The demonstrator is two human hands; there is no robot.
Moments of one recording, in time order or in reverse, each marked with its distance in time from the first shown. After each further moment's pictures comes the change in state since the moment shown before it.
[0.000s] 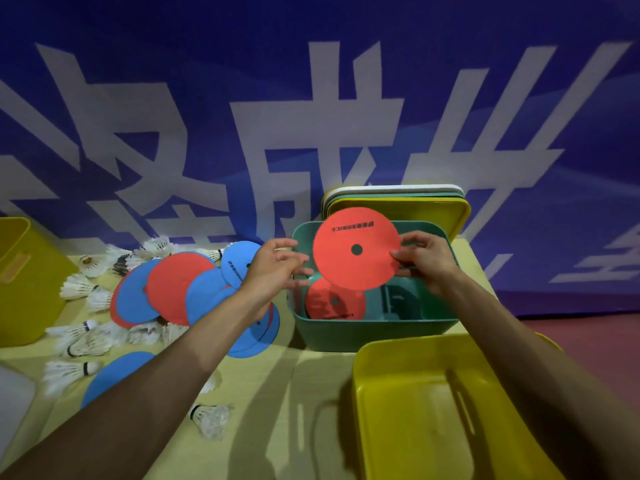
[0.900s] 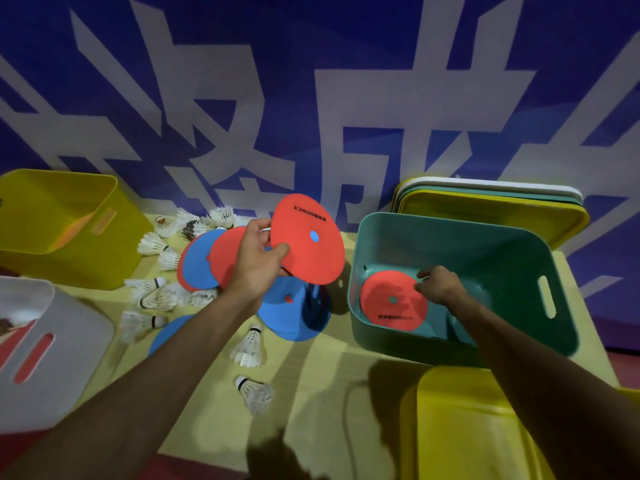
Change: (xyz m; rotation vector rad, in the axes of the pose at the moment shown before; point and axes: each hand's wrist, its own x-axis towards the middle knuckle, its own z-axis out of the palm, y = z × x) left_hand 0.007 -0.015 -0.090 0.023 0.371 0.108; right_hand 0.070 0.069 0.085 -0.978 -0.214 0.084
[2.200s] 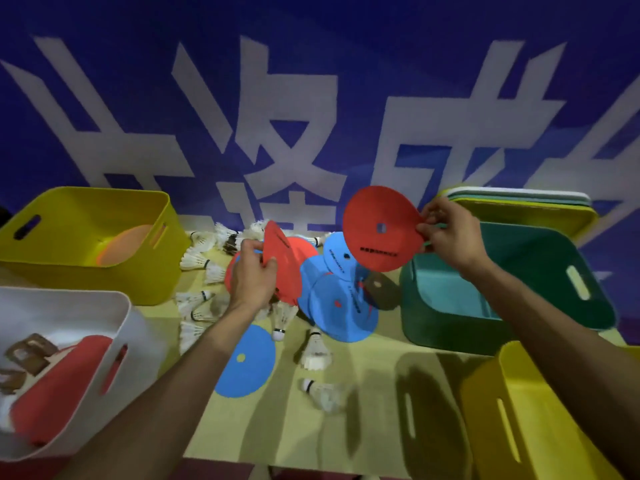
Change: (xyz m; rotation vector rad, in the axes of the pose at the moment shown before) left_hand 0.033 -0.043 -0.158 0.415 0.121 0.129; right_hand -0.120 -0.160 -0.006 0.478 0.480 -0.458
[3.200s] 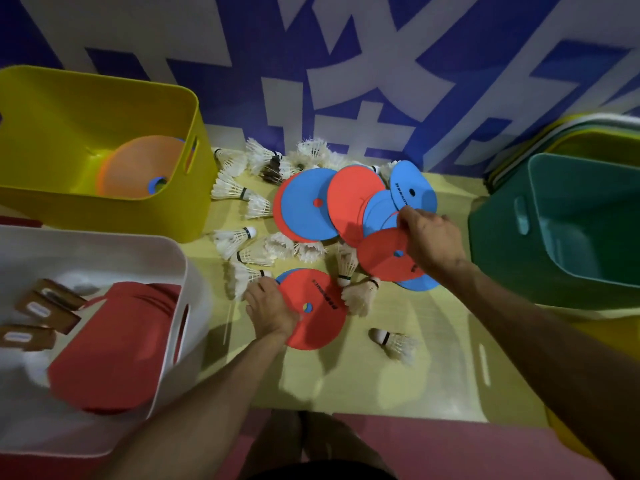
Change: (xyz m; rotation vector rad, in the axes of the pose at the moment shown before) left_hand -0.001 -0.222 -0.006 0.429 -0.249 -0.331; right_hand -0.046 0.007 0.212 -0.929 -0.305 -0.201
